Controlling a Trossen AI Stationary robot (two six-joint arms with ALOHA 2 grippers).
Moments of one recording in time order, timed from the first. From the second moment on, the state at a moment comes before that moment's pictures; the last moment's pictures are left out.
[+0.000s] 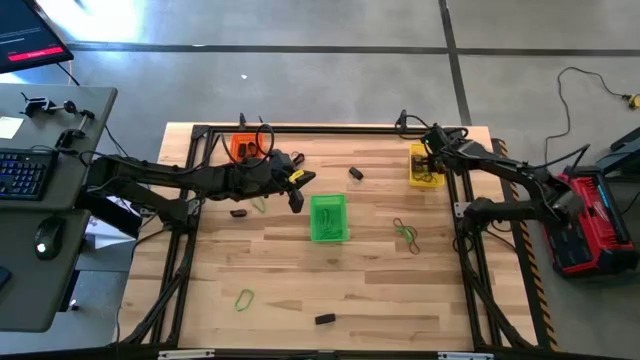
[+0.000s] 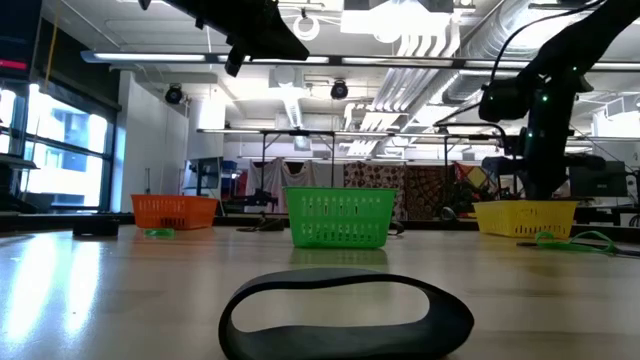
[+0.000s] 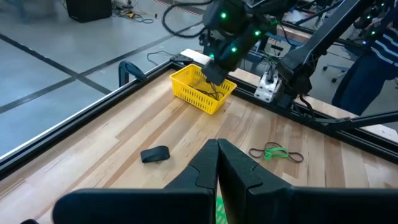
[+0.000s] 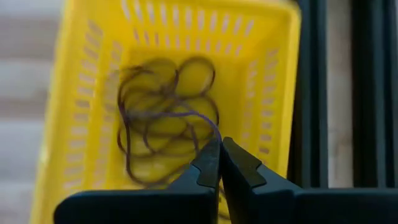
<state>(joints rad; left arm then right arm) 0.03 1.31 0.91 0.07 -0.35 -0.30 -0.90 1.17 0.59 -0.67 0.28 0.58</state>
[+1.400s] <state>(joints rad) 0.03 1.31 0.91 0.07 -0.36 -0.29 -0.97 1.26 0.69 -0.71 0.20 0.59</state>
